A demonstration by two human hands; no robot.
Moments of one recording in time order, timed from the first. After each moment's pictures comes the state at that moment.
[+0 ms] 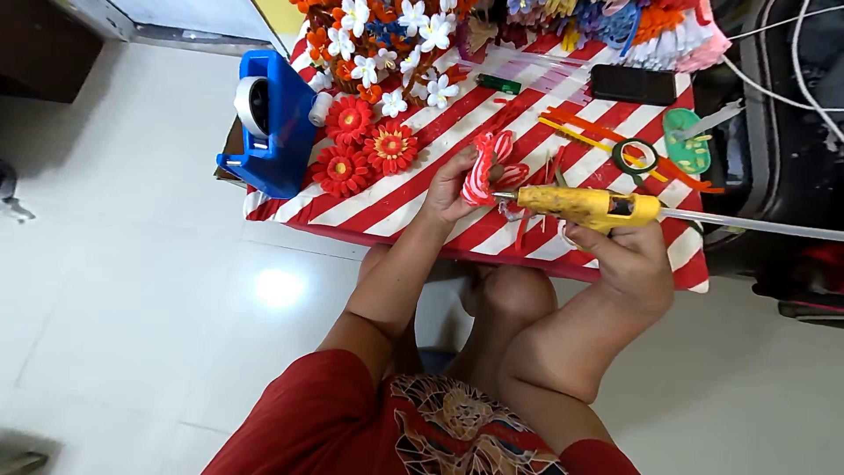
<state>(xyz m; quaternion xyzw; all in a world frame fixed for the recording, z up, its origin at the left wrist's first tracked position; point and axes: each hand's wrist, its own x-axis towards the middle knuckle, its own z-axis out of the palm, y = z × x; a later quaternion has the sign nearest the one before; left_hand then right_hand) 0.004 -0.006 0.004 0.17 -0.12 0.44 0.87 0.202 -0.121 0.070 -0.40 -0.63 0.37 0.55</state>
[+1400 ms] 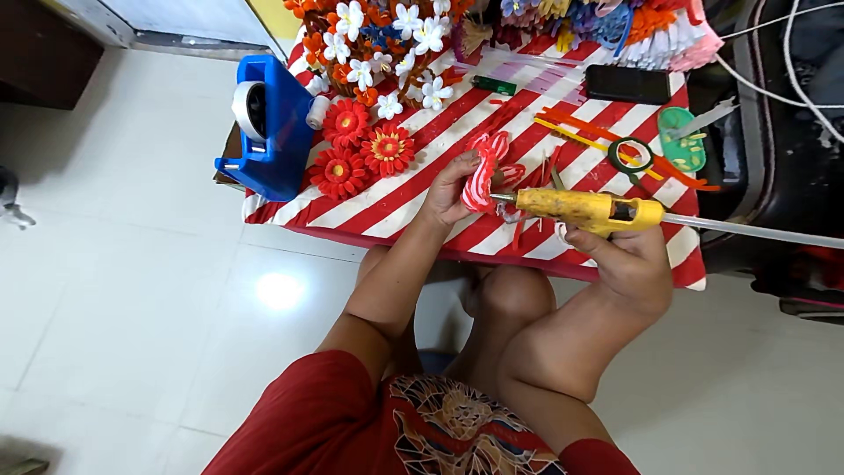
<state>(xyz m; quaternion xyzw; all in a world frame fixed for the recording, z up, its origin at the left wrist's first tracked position) 0.005 -0.007 0.000 0.24 -0.09 0.45 0.86 0.203 -0.124 0.072 -0.39 -0.64 0.37 0.56</state>
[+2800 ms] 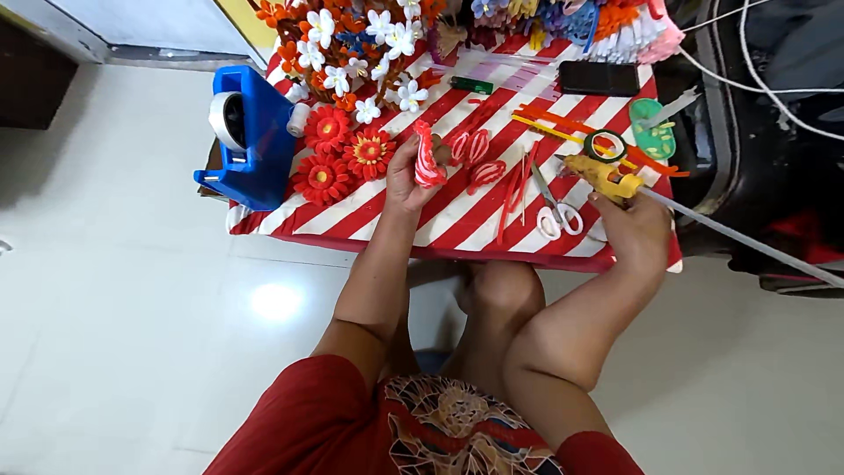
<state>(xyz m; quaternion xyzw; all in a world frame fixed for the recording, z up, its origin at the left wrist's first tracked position) -0.021 0.012 0.007 0.16 -0.12 0.51 0.83 0.269 -0.111 0.049 -0.84 -0.41 0.18 0.31</state>
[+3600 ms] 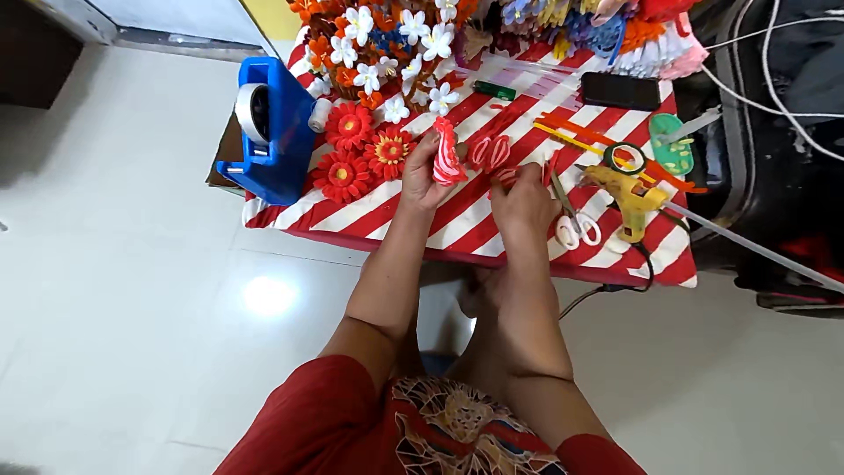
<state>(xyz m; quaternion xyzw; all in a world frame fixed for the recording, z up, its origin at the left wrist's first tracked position) -0.029 0.016 0.007 0.15 -0.08 0.55 0.82 0.107 -0.053 0.048 -0.84 -0.50 0.15 0.18</state>
